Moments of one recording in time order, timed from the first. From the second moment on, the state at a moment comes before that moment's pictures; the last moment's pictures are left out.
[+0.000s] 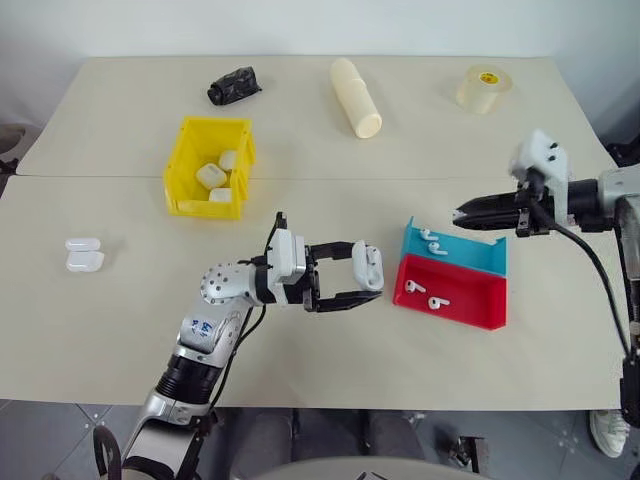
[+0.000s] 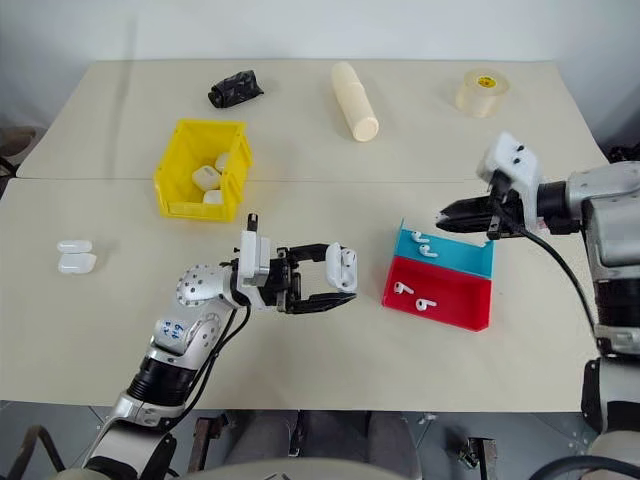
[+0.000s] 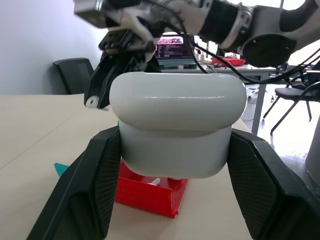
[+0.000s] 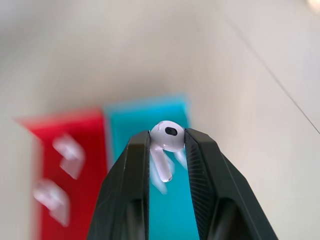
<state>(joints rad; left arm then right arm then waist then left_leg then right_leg) -0.40 0.27 -0.20 -0.05 -0.42 0.03 -1.04 -0.67 -0.85 -0.12 0.02 0.33 0.78 1.36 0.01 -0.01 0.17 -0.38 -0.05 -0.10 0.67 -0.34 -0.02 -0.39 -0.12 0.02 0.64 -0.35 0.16</state>
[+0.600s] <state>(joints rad) -0.50 0.24 -0.18 0.02 -0.41 0.09 -1.03 -0.22 -0.27 -0.43 -0.56 1.07 1.00 0.68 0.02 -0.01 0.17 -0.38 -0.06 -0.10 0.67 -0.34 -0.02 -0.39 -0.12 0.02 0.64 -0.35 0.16</state>
